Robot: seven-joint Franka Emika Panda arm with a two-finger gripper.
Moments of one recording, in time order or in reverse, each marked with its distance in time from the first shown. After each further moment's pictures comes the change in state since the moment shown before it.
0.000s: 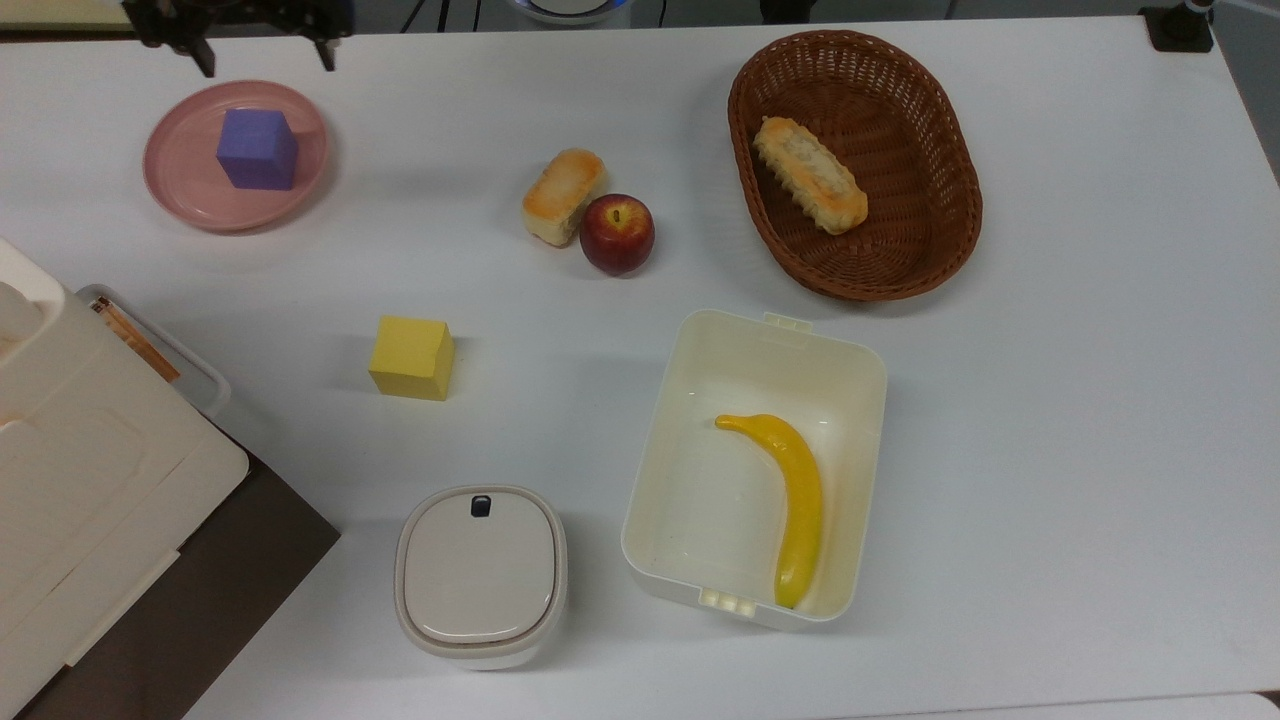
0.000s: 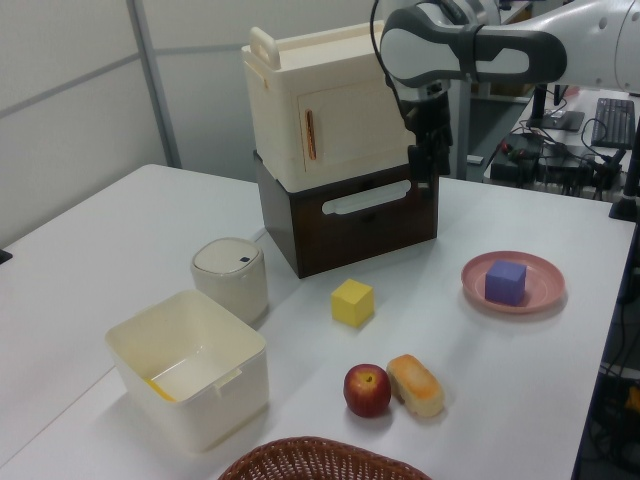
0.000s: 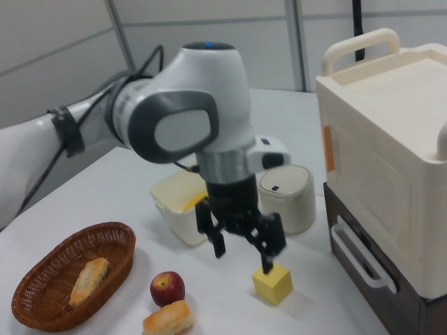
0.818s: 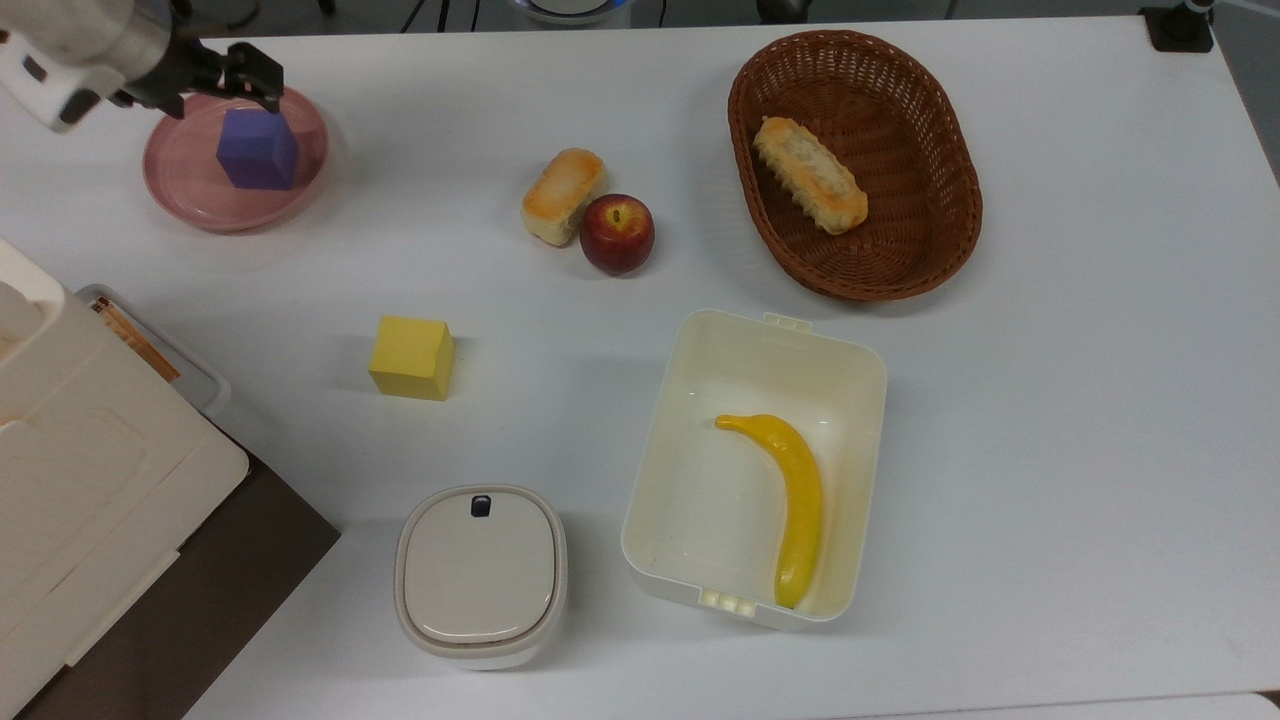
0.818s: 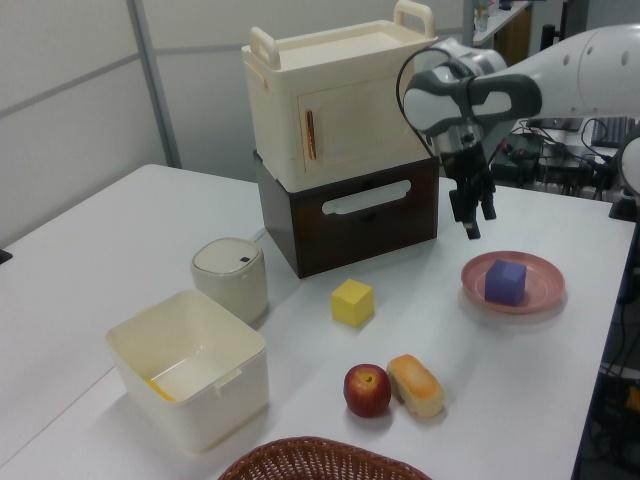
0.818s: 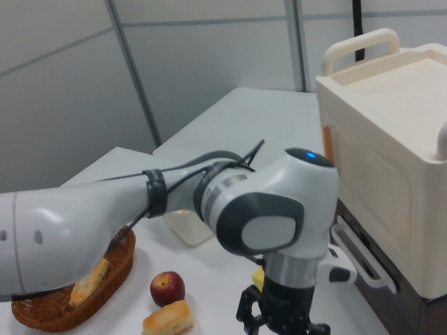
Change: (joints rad) arm -0.170 0.170 -0.002 -0.071 -0.001 -0.001 -0.099
